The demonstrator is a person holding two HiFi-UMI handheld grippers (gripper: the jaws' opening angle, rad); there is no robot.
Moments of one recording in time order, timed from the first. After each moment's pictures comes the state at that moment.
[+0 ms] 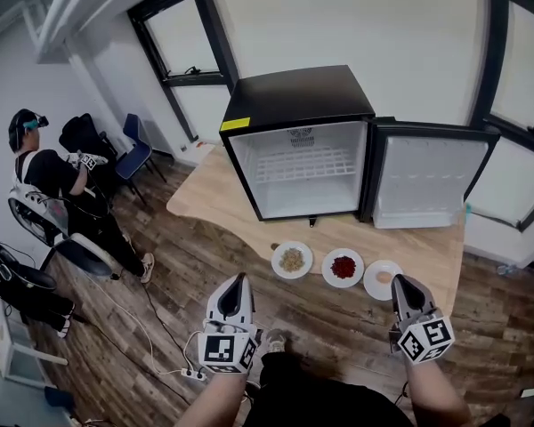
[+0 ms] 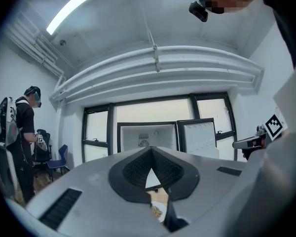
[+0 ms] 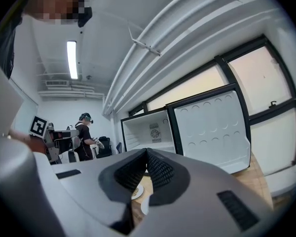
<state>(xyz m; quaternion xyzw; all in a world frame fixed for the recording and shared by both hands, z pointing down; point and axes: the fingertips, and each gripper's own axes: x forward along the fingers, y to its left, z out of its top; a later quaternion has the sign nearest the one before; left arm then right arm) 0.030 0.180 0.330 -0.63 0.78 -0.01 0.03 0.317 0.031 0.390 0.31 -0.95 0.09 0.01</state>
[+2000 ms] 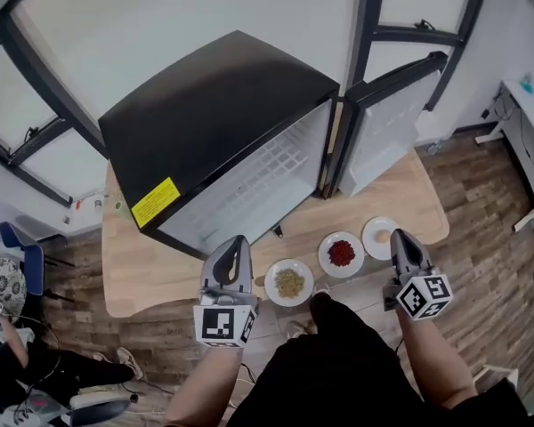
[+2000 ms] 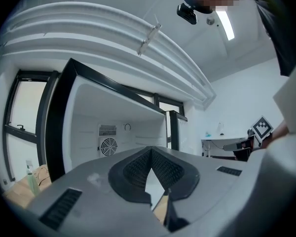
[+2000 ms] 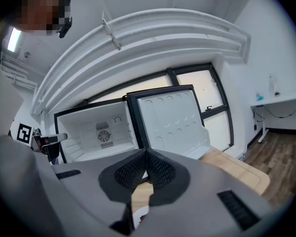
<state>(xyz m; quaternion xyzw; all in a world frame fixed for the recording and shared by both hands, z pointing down) -0.082 -0.087 0.367 -0.87 0.50 0.00 0.01 0.244 -0.042 0.433 0.64 -0.76 0.15 -0.02</state>
